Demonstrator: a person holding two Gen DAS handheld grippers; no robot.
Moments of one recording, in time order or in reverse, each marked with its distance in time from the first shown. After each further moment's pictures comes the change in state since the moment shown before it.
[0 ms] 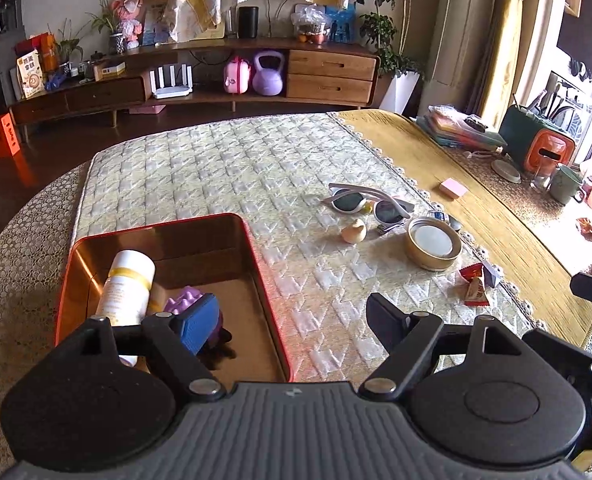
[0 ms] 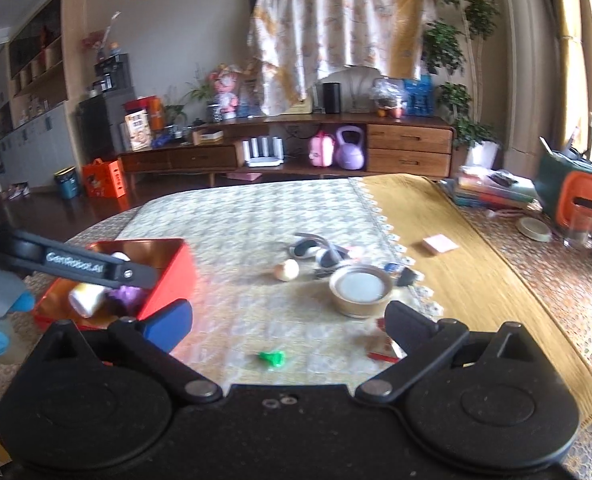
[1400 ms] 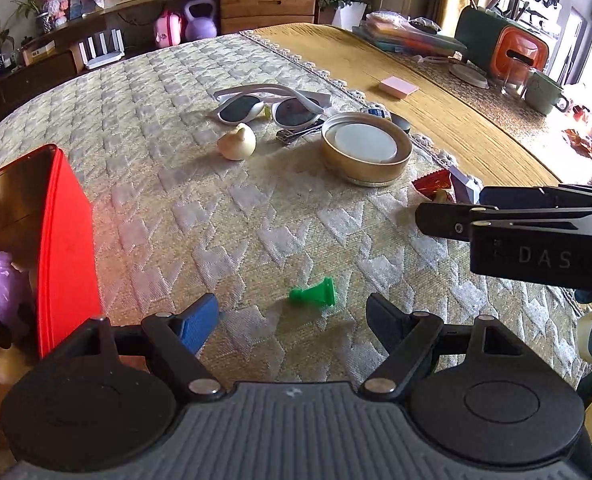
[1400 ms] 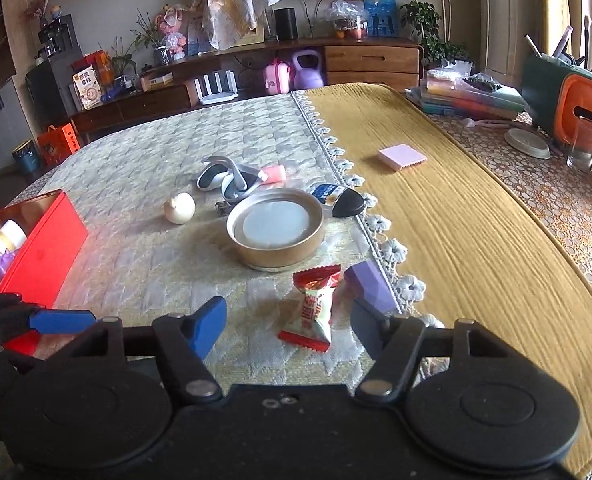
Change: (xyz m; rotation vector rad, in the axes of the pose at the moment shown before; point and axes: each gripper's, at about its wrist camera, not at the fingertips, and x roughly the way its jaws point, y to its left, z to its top) left arm 0.115 -0.088 -0.038 0.121 0.158 -0.088; right arm 0.111 -0.076 -0.021 0.084 0.213 -0.048
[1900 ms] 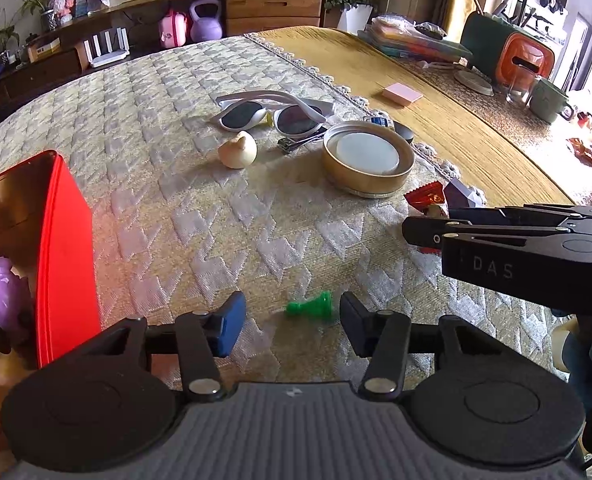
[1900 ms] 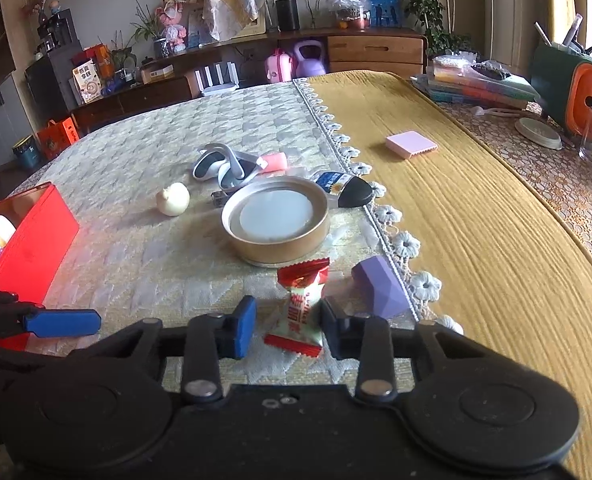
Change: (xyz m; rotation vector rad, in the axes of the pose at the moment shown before) left arm 0.001 -0.004 0.006 -0.004 -0.003 0.018; right arm 0.018 -0.001 -0.001 0.002 0.023 0.004
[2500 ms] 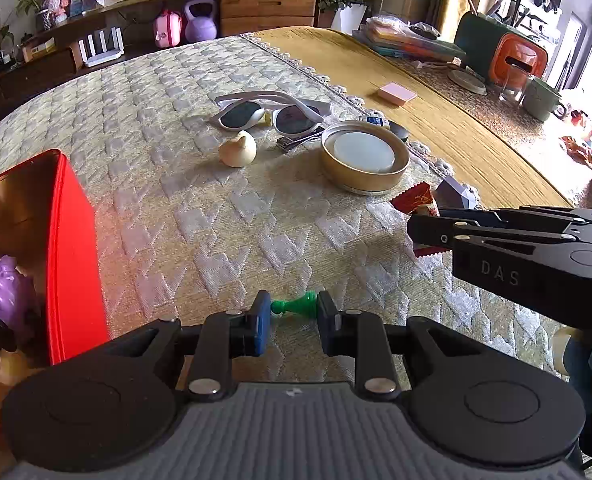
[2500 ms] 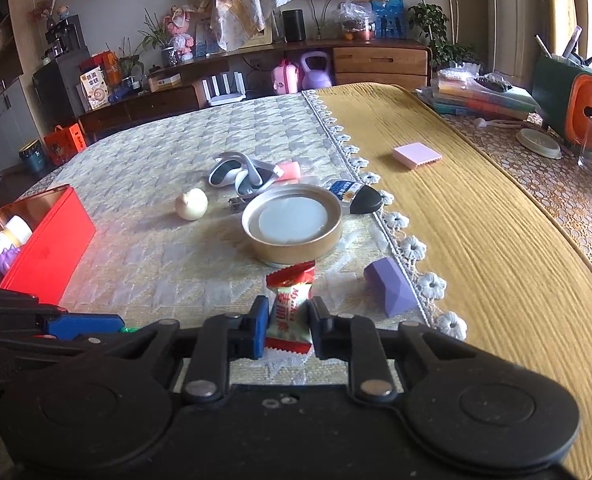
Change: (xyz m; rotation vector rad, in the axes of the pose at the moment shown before) left arm -0.009 0.008 -0.002 -0.005 0.004 -0.030; right arm -0.018 0.010 -0.004 -0.009 -0.035 0.019
